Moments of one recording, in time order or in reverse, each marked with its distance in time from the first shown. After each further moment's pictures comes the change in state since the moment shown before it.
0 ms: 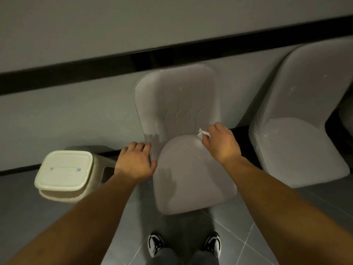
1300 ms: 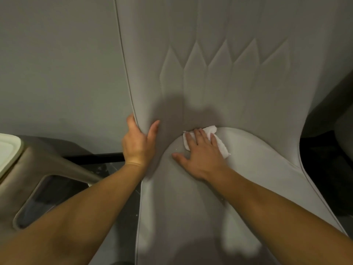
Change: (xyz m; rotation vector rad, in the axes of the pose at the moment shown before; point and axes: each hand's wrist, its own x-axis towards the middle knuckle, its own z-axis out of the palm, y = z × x) left_hand 0.223 -0.021 0.355 -0.980 0.721 -0.468; right_hand 0.101 0.033 0.450 -0.078 -0.187 -0.195
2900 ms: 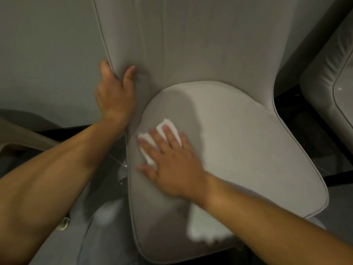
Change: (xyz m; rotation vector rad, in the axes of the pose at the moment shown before) left_hand -0.001 -0.015 0.003 -0.033 0.073 0.158; right_hand -0.134 -0.077 0.038 -0.069 0.057 -0.157
